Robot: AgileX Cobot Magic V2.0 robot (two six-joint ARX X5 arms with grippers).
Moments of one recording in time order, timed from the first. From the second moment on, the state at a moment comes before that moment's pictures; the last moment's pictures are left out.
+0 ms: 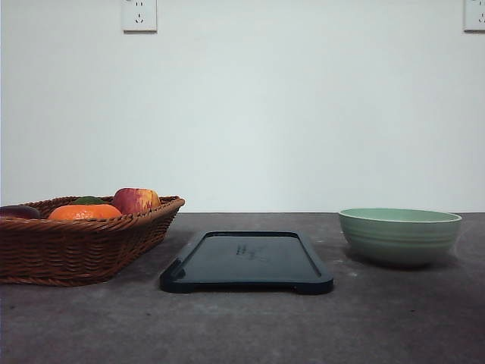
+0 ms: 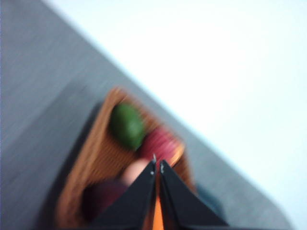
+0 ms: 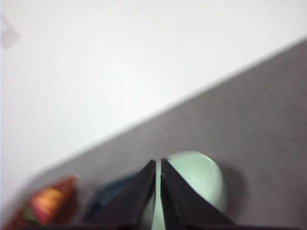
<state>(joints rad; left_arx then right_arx) -0.06 0.01 0.03 0.00 0.05 -0.75 0.11 0.00 0.02 0.10 -0.10 0.60</state>
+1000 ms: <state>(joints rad) -0.06 0.51 0.66 -0.43 0.14 -0.36 0.11 0.60 0.59 -0.22 -0.32 0.26</state>
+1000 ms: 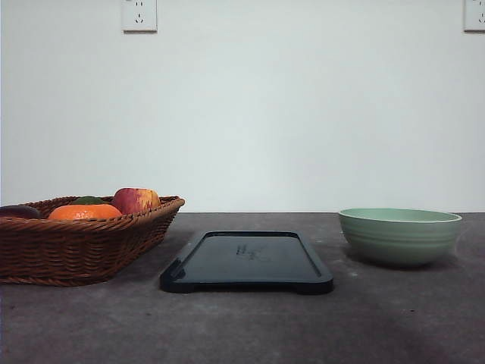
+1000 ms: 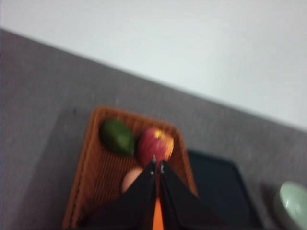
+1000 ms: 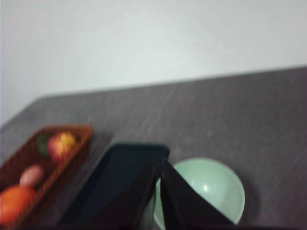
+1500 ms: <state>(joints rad) -0.06 0.94 0.98 -0.83 0.32 -0.15 0.11 0.88 0.76 -0.54 -0.37 0.16</state>
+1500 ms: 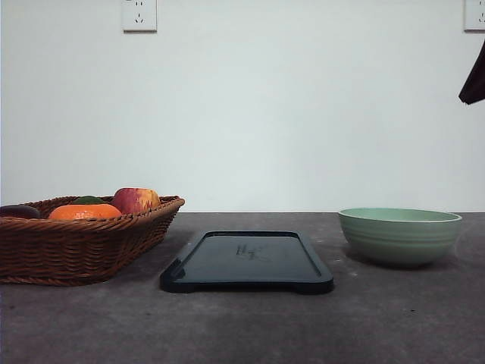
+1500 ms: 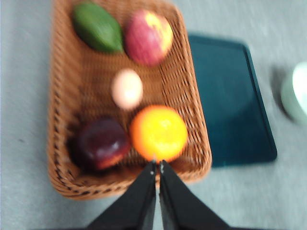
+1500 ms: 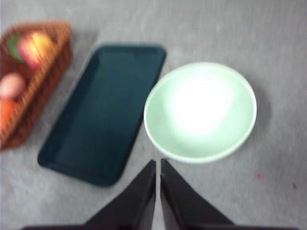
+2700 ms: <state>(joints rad) -0.06 0.96 0.98 -0.83 0.34 -0.10 0.10 1.38 1.19 -0.84 -0.21 0.19</state>
